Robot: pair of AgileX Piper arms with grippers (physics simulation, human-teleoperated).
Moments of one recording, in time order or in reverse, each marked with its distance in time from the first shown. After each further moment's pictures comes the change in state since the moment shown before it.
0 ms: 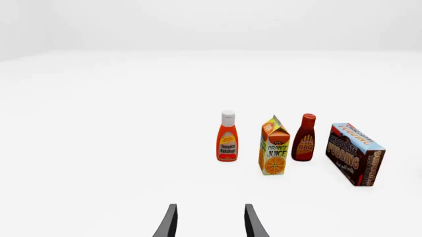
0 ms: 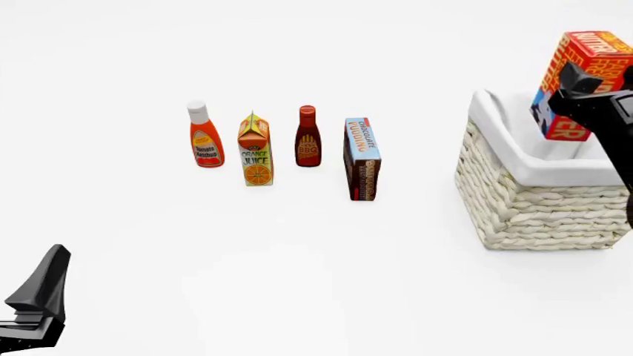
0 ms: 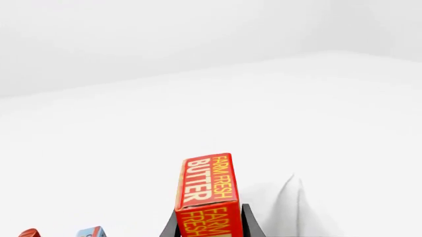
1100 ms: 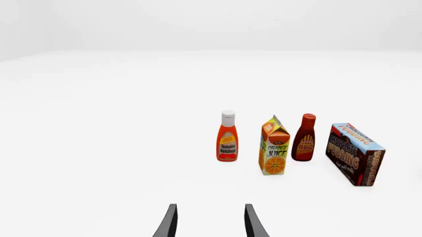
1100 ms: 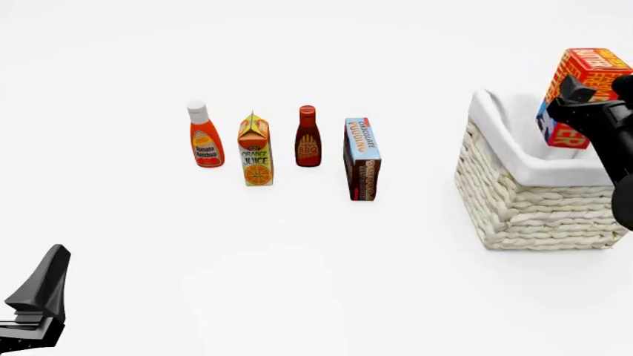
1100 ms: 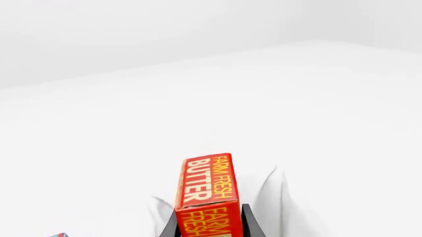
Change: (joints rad) left arm 0.000 0.000 0.000 0.000 0.000; right arm -0.065 0.172 -0.051 -0.079 -0.003
